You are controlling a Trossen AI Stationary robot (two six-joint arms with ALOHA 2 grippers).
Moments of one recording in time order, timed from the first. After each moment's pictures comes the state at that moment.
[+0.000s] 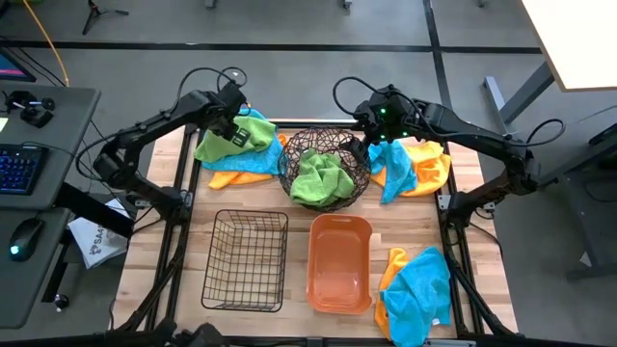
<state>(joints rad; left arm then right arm) 0.85 1.47 1.21 -1.05 -0.29 -0.14 -0.40 1.42 1.47 -0.78 -0.07 0.15</state>
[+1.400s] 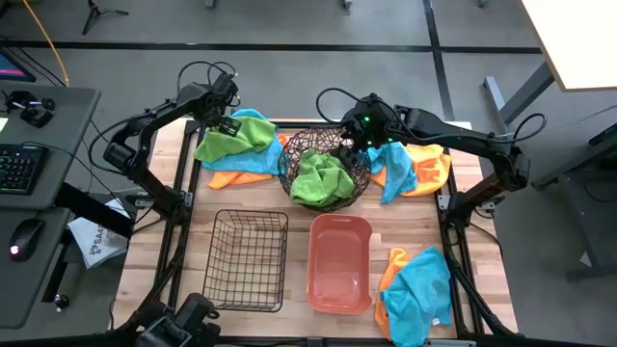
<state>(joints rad) 1.04 1.61 1.21 -0.98 -0.36 -0.10 -0.36 1.51 1.47 -0.74 -0.06 0.21</state>
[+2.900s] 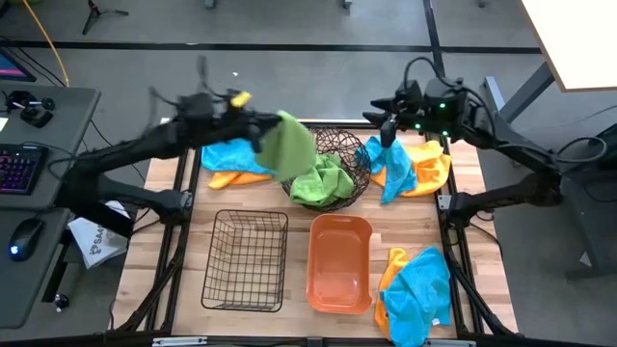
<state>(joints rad) 0.31 1.17 1.21 -0.14 -0.06 -0.43 -0.37 1.16 1.47 -0.63 0.10 0.18</state>
